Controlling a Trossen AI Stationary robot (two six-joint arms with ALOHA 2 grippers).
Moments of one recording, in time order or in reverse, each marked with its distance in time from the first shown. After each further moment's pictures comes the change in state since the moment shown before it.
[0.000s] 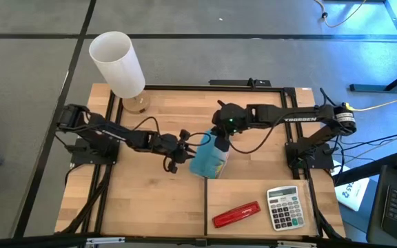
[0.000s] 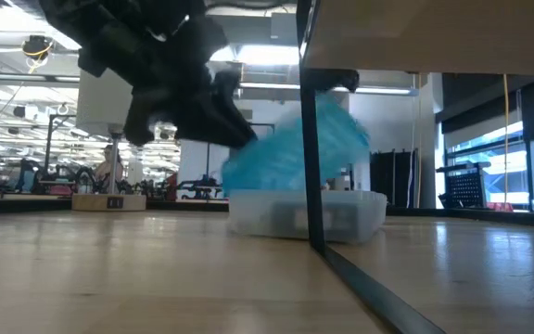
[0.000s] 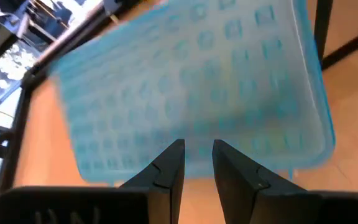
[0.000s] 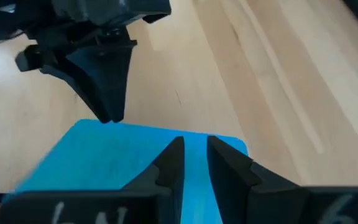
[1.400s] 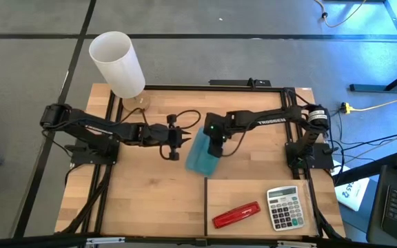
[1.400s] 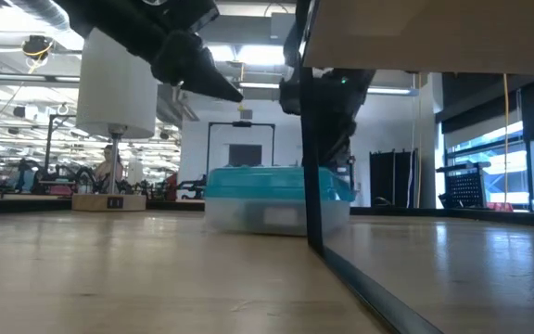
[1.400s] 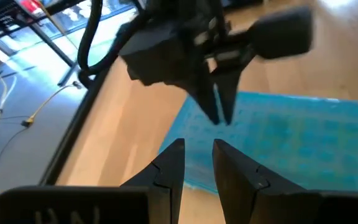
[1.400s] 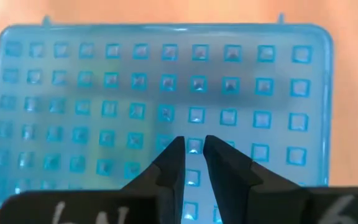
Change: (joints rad) left arm 0.035 -0.209 0.028 -0.160 -0.242 -0.340; right arm -0.044 0.303 -0.001 -0.028 -0.110 -0.025
